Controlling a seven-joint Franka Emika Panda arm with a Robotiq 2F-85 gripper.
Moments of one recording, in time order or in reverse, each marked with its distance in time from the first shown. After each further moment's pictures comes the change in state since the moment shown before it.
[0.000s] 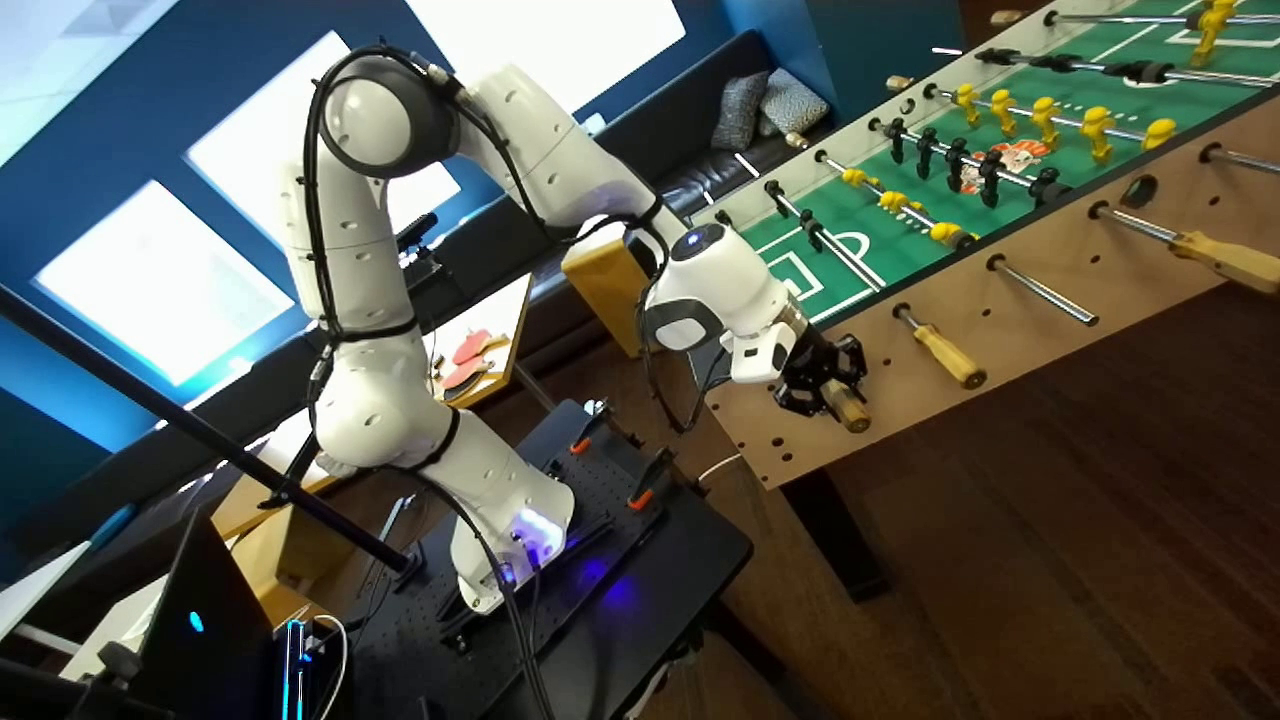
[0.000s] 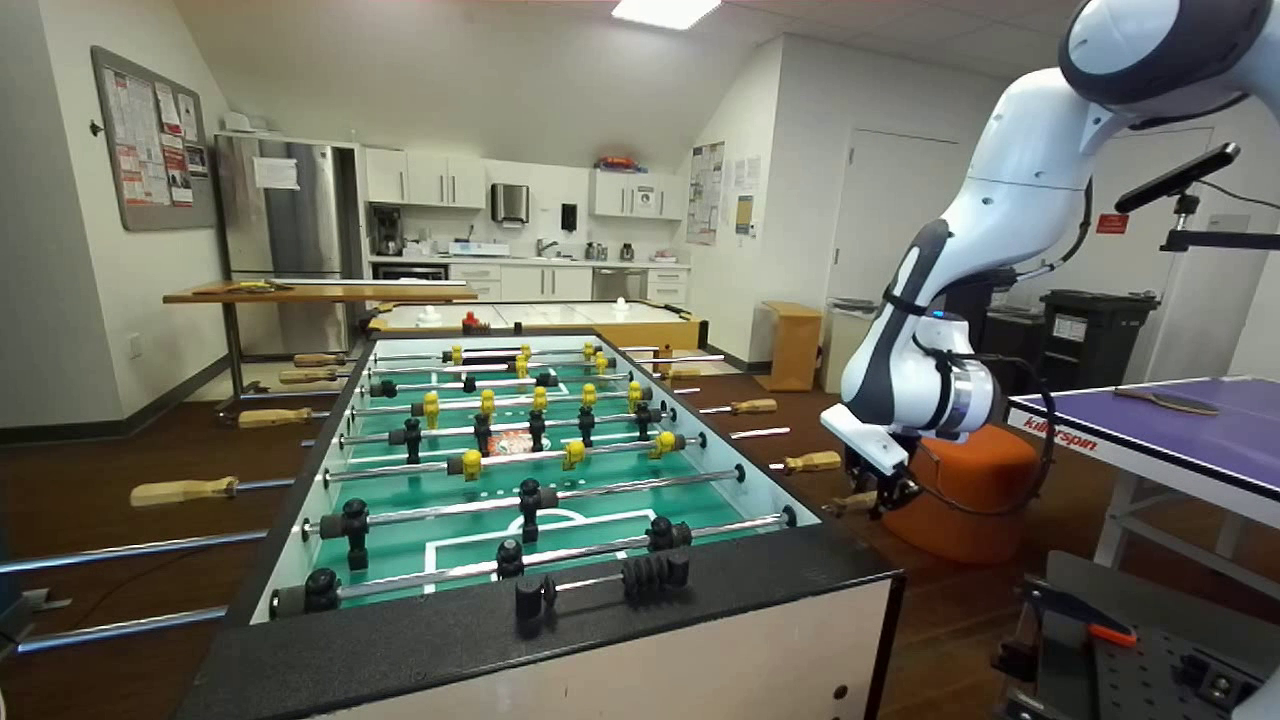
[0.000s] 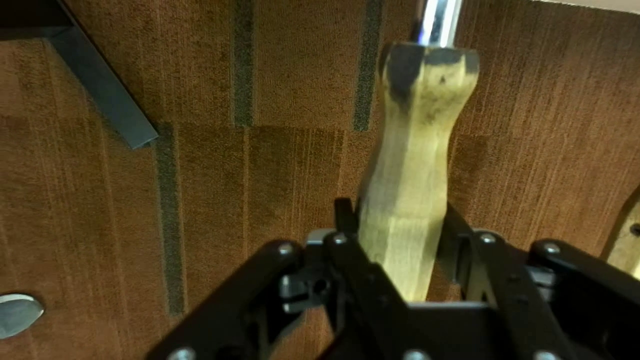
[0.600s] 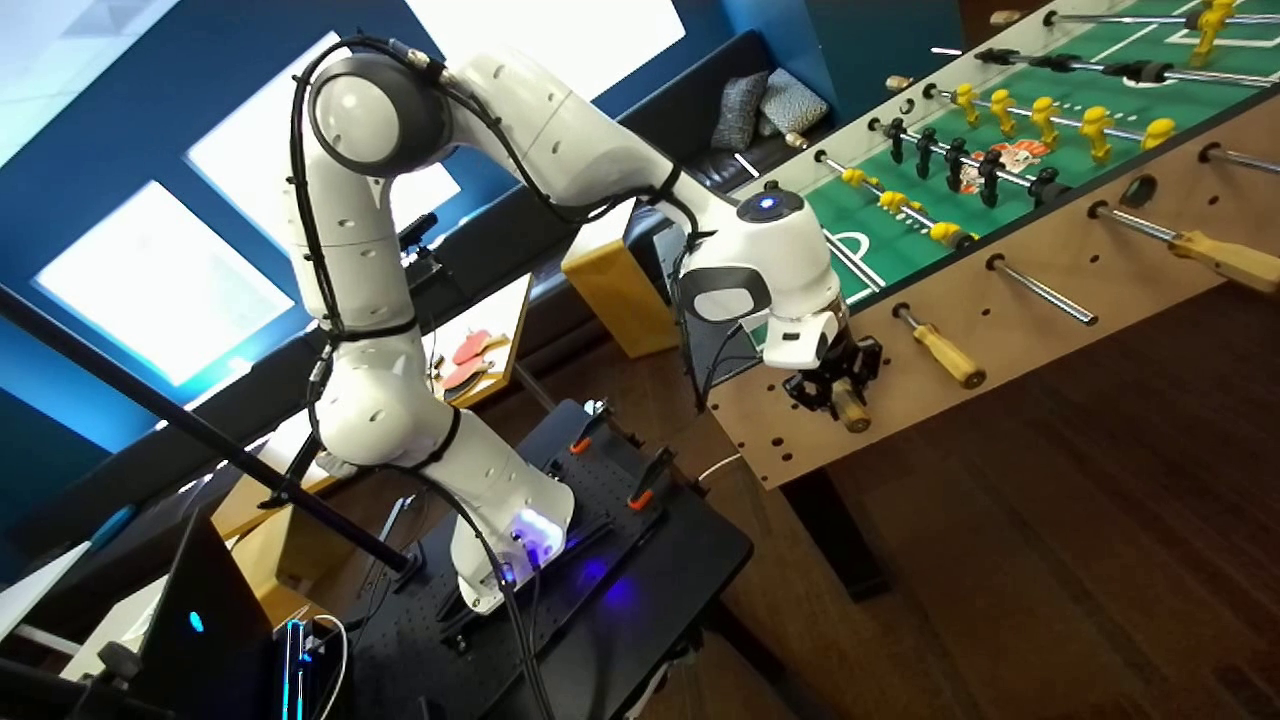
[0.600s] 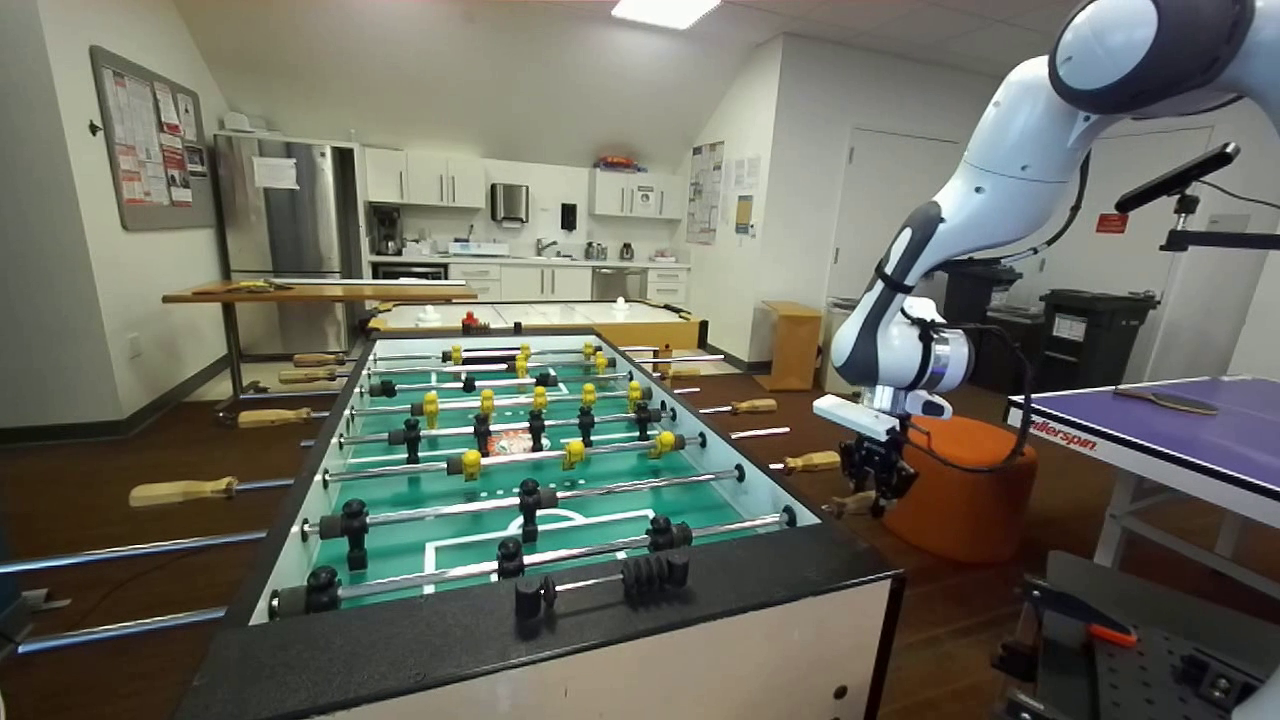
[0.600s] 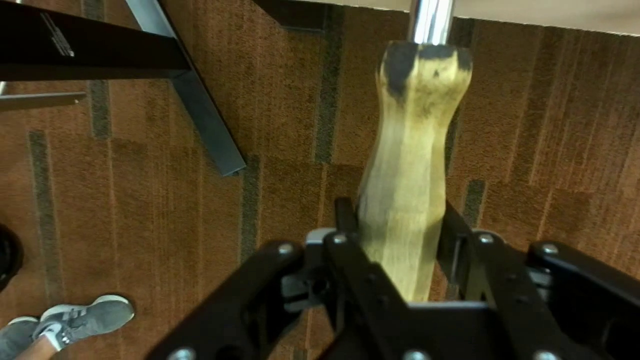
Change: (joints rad) arm 0.050 0.014 -0.149 0.180 -0.097 -0.481 0.039
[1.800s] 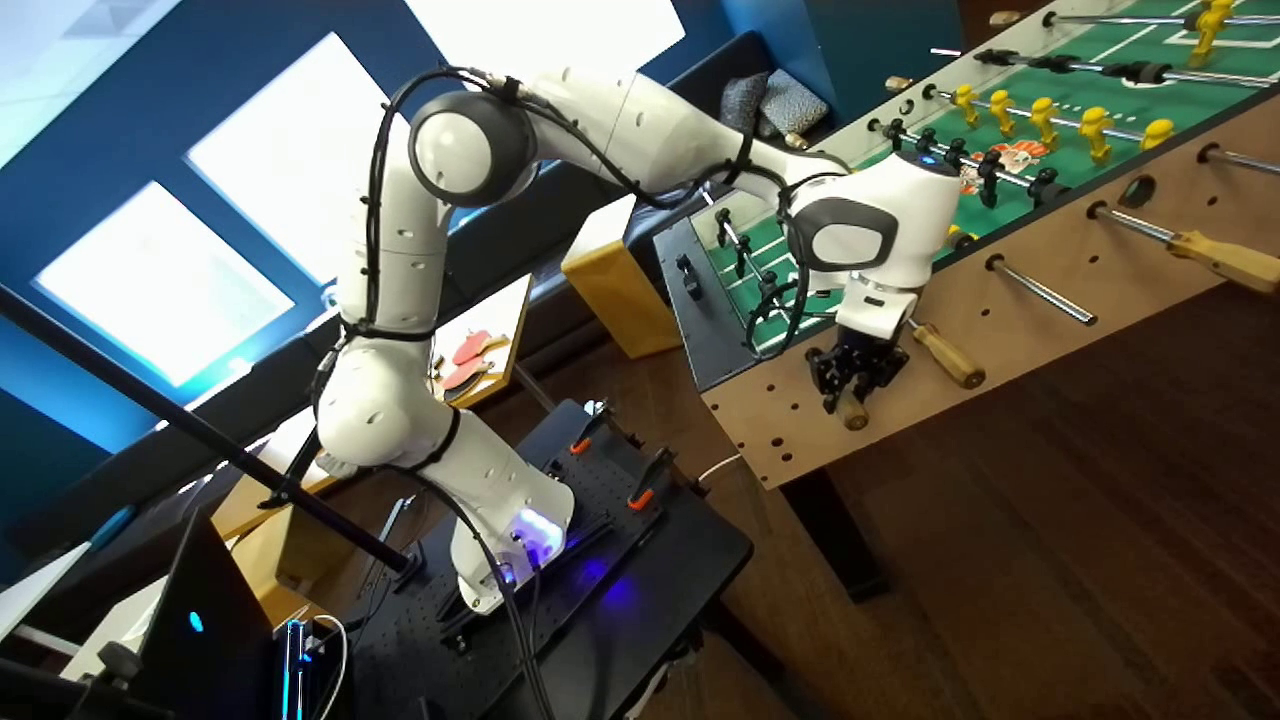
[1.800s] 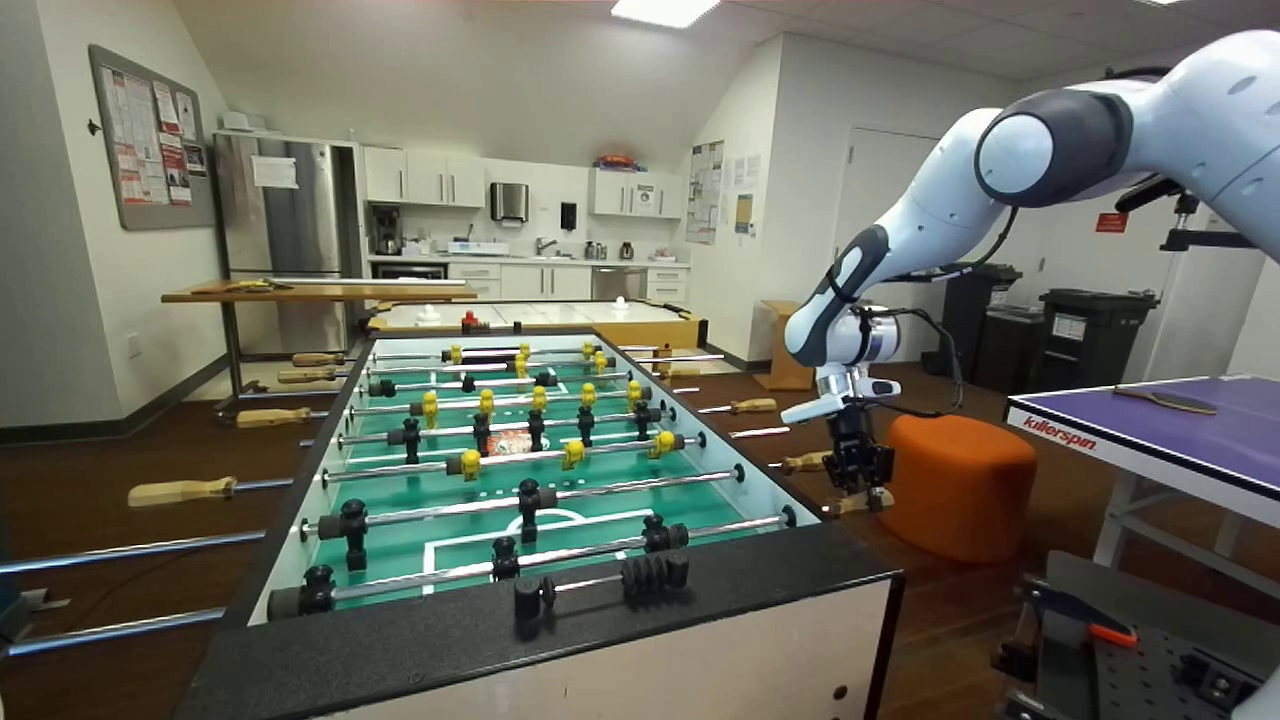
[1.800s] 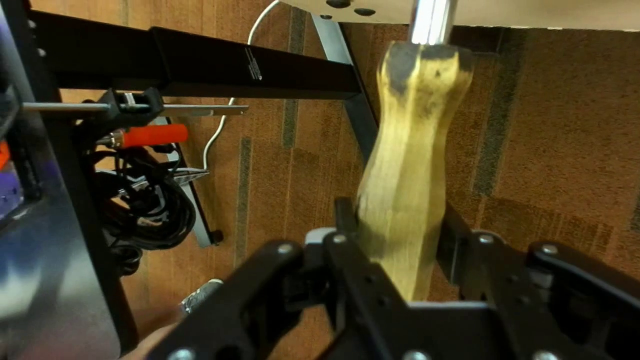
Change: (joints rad) arm -0.030 0.276 -0.048 0.549 -0.180 -0.784 0.185
